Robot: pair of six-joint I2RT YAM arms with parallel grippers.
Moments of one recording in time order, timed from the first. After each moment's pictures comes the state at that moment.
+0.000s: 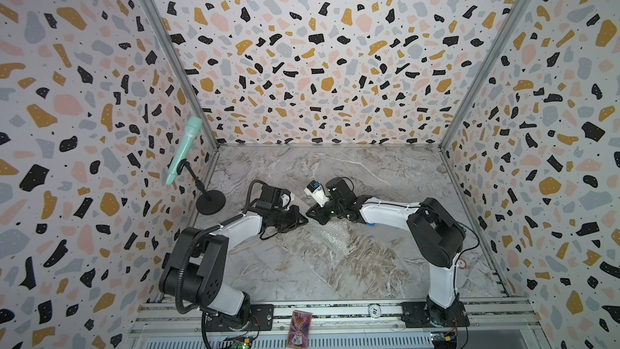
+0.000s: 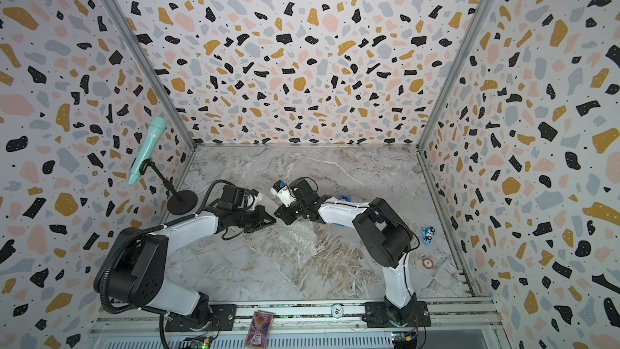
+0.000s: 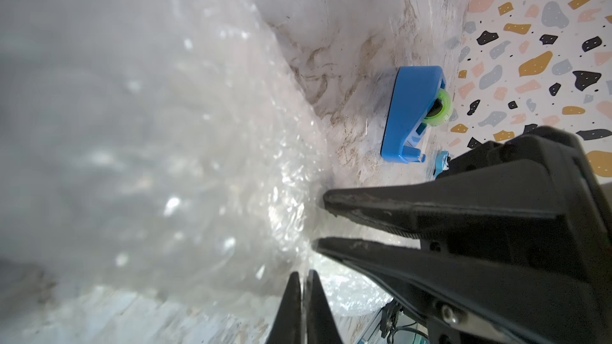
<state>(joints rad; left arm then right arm) -0.28 1.50 0.74 -0.20 0.66 -0.62 0.80 1.95 1.23 -0.02 -0.41 0.09</state>
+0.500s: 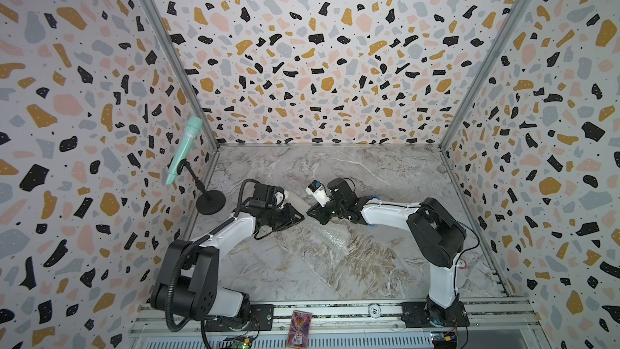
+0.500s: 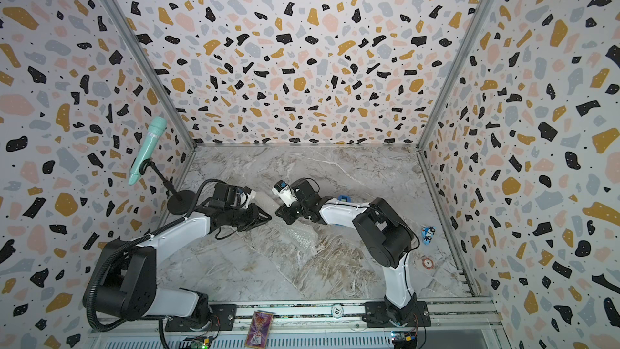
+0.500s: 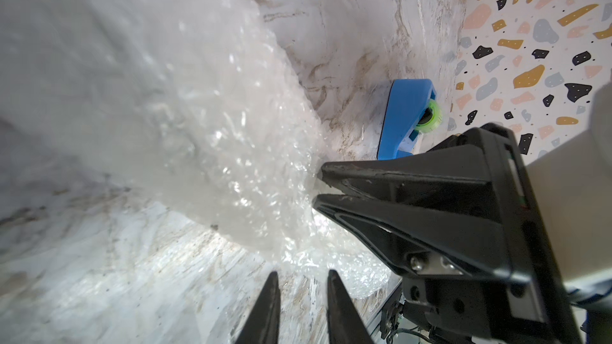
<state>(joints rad) -0.23 1.41 0.76 -0.31 0.64 -0.59 0.80 1.95 1.21 0.03 -0.40 0.09</state>
